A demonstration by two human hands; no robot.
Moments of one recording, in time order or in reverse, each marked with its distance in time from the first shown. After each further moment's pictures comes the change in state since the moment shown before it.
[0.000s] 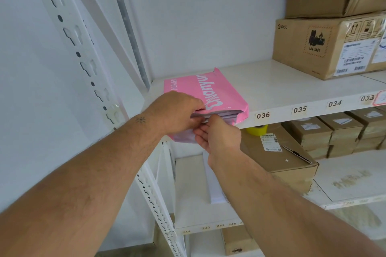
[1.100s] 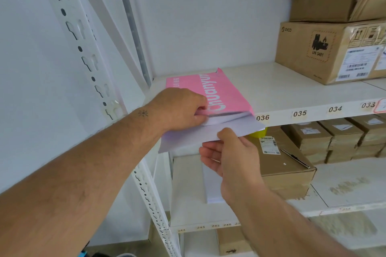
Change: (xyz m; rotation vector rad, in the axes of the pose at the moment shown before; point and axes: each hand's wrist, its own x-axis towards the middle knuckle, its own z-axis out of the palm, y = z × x) left_hand 0.003 0.013 -0.016 0.089 -0.071 -0.065; right_hand -0.068 -0.017 -0.047 -0.143 -0.110 -0.062
